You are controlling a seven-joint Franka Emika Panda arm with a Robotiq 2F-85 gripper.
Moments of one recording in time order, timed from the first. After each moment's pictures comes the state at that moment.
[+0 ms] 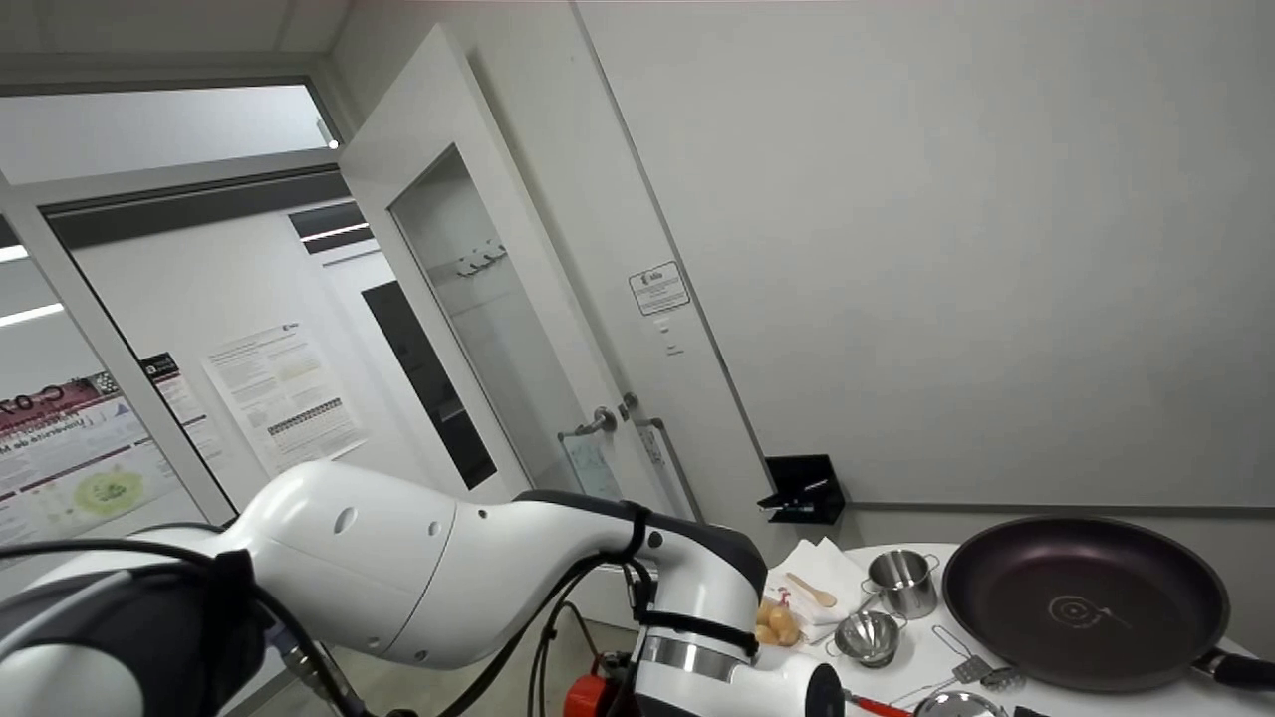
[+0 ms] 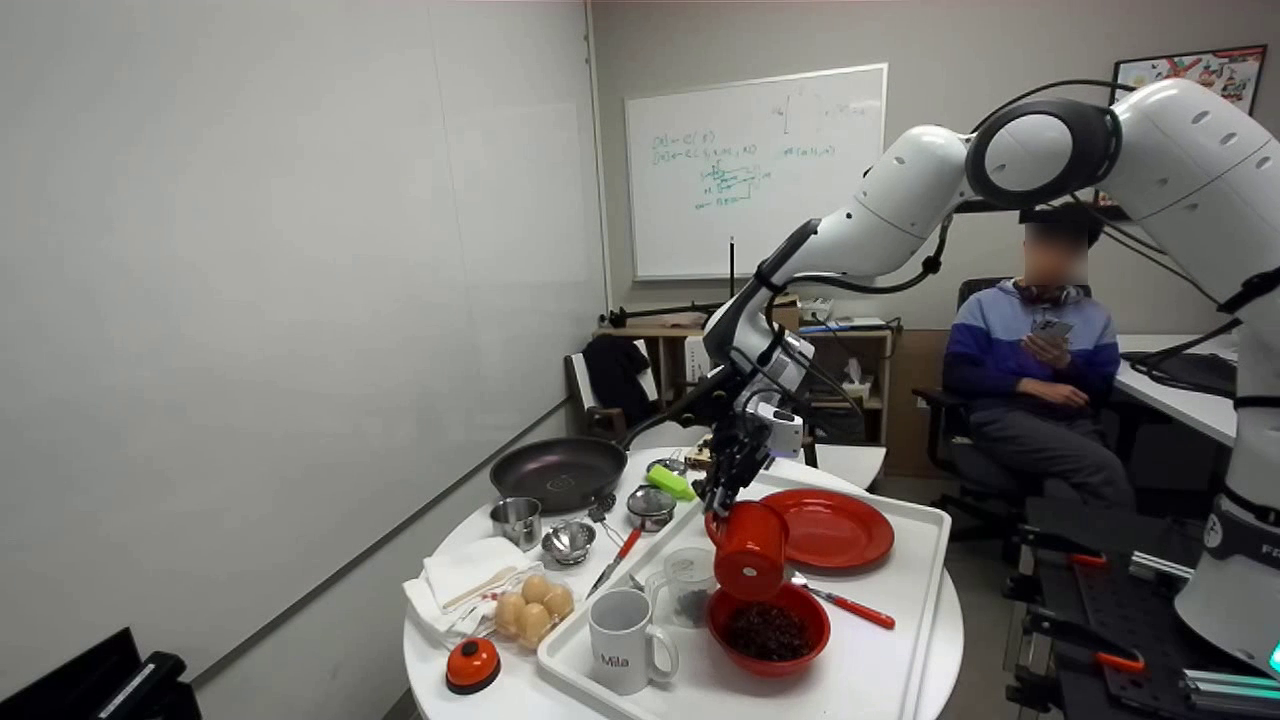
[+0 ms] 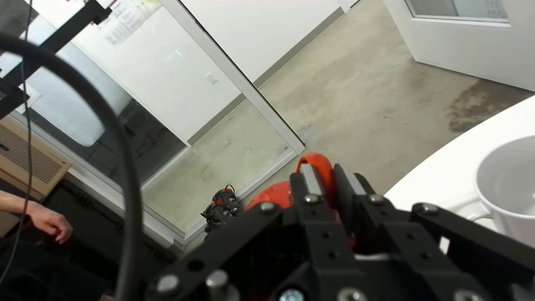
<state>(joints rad) -0.01 0.71 -0.07 -1.82 1.26 1.57 1.28</state>
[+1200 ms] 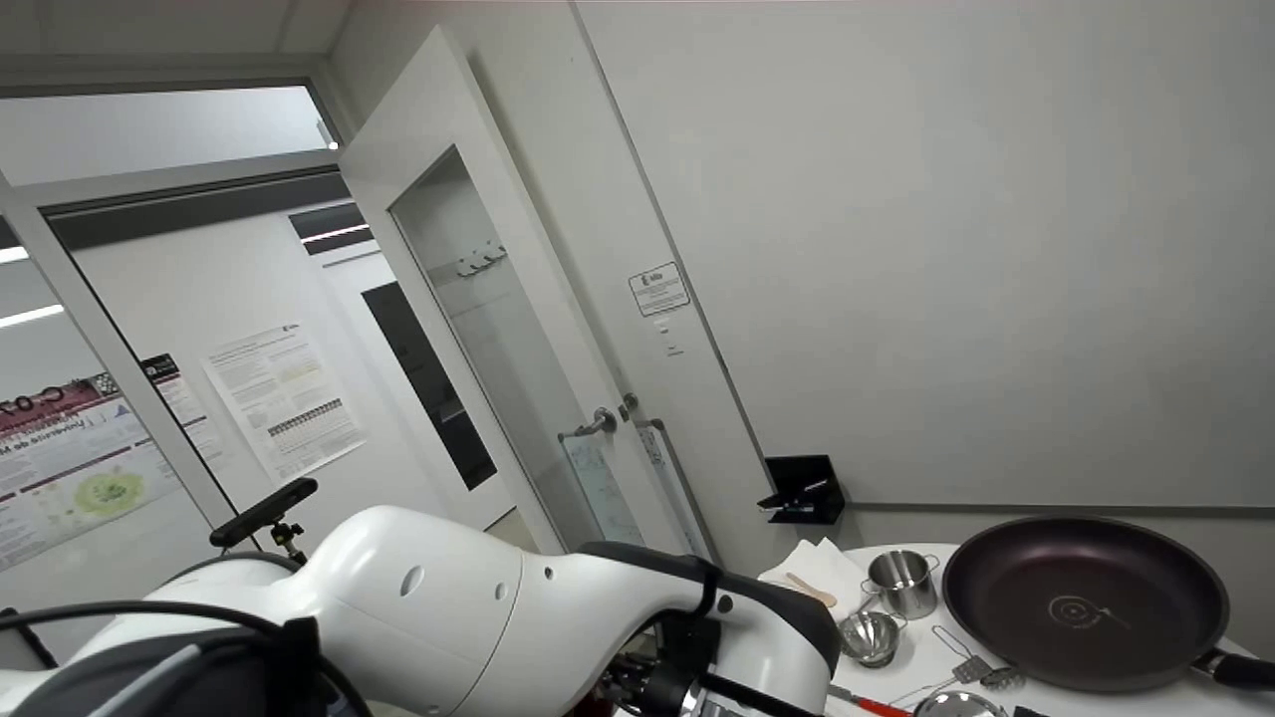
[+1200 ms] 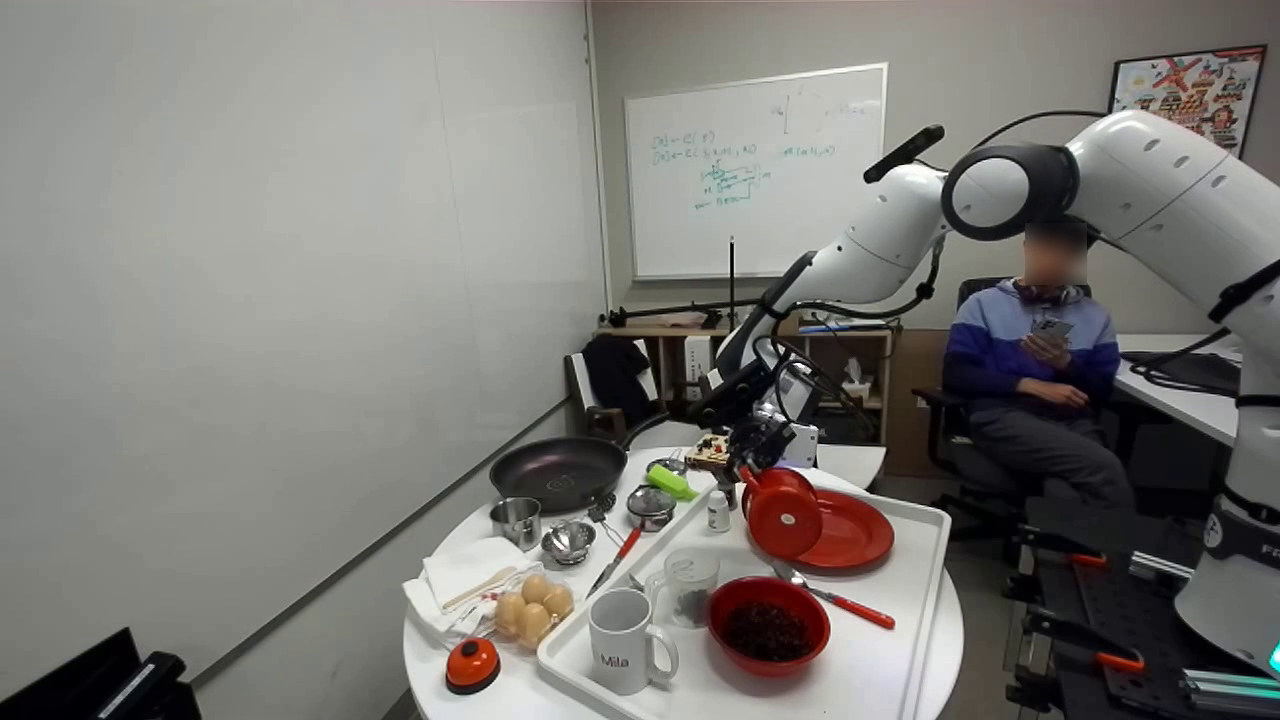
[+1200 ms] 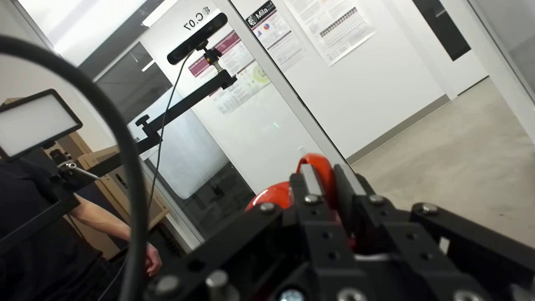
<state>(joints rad) -0.11 0.84 -0.06 -1.75 1.30 1.17 1.20</state>
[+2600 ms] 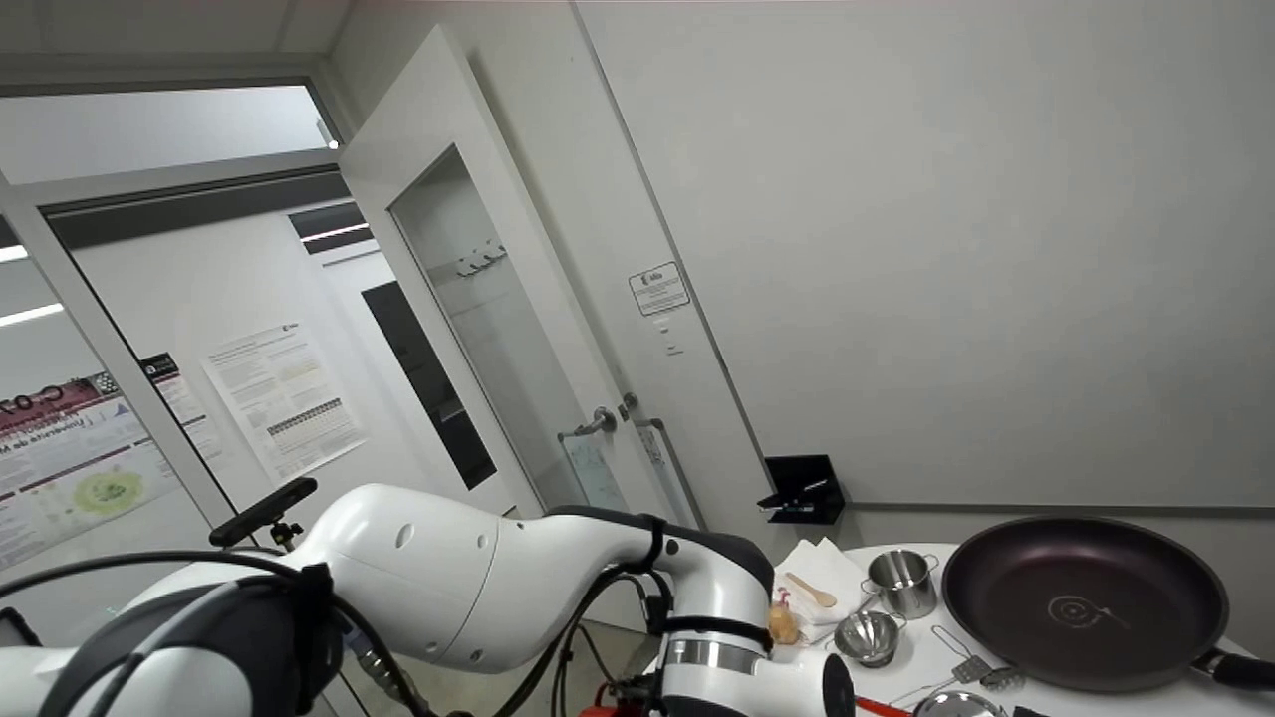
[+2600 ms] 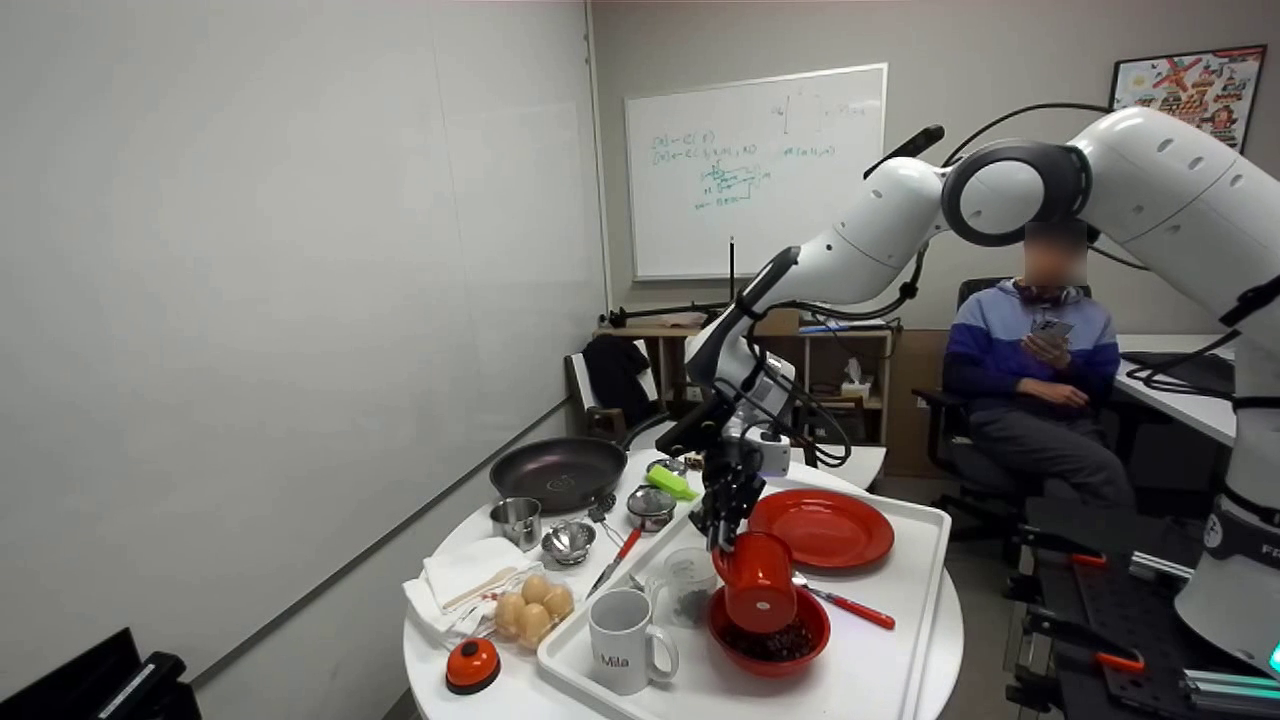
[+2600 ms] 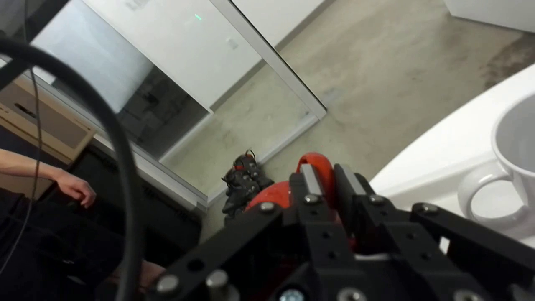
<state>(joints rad) 0.06 0.84 -0.12 -1.68 1.18 1.52 1.32</state>
